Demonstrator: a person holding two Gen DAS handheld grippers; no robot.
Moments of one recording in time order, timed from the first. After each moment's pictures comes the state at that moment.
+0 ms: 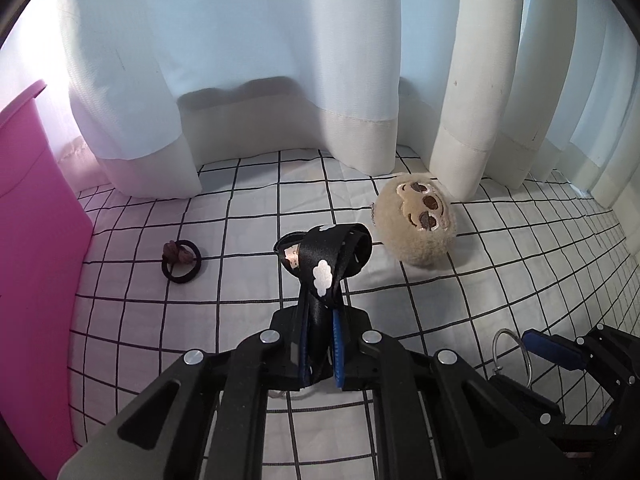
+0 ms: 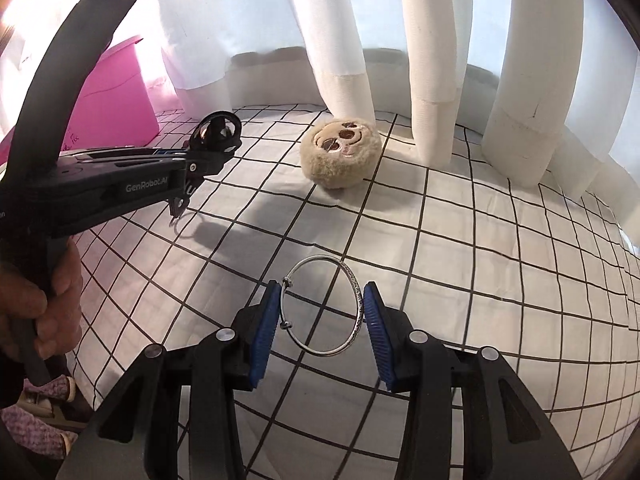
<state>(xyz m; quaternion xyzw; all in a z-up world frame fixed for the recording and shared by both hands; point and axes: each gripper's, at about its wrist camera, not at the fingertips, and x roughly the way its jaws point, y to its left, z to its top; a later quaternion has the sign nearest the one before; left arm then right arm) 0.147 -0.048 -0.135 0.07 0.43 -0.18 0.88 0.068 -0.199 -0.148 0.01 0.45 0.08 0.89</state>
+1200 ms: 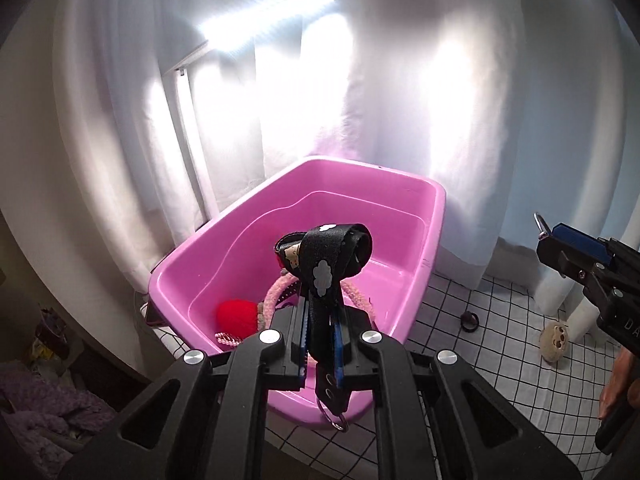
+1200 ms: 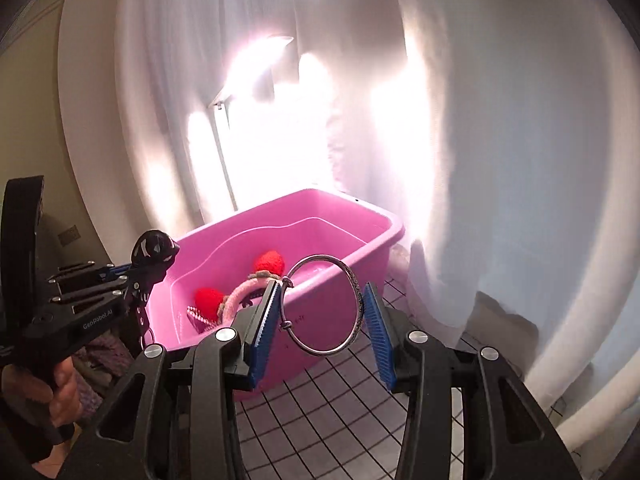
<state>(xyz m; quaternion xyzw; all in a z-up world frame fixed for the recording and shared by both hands) 0.046 0.207 0.042 -0.05 0.33 0.17 0.93 0.140 0.004 0.060 -0.03 0.28 0.39 0.88</state>
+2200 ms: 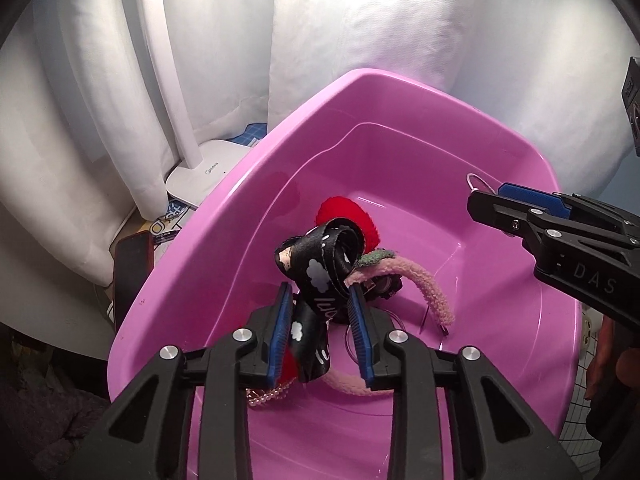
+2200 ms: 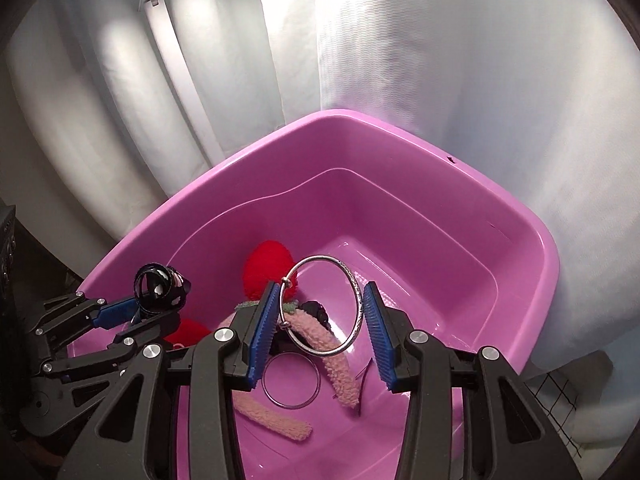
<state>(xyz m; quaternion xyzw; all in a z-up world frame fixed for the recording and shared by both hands) 0.149 0.344 -0.026 -0.10 0.47 0.10 0.87 0.264 0.196 0.005 -0.09 0.45 0.34 0.82</state>
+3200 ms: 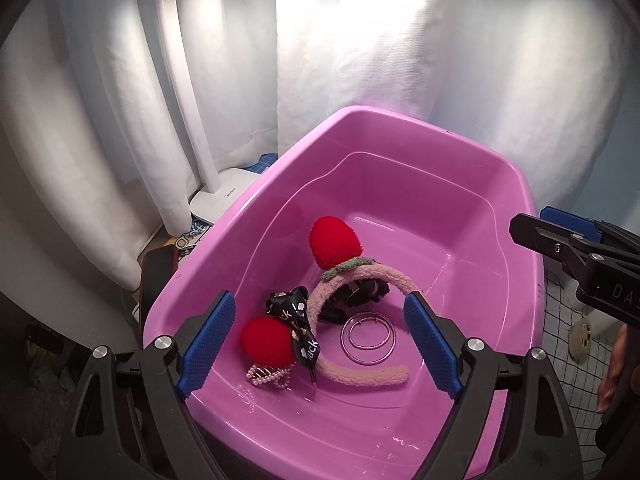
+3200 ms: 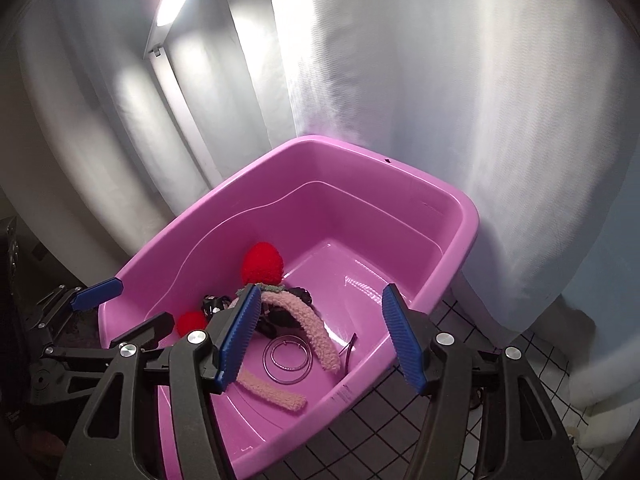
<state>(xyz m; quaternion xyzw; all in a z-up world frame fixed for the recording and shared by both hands) 0.115 0.309 0.011 -0.07 0.43 0.13 0.89 0.226 0.120 0.034 -0.04 0.43 0.33 0.84</state>
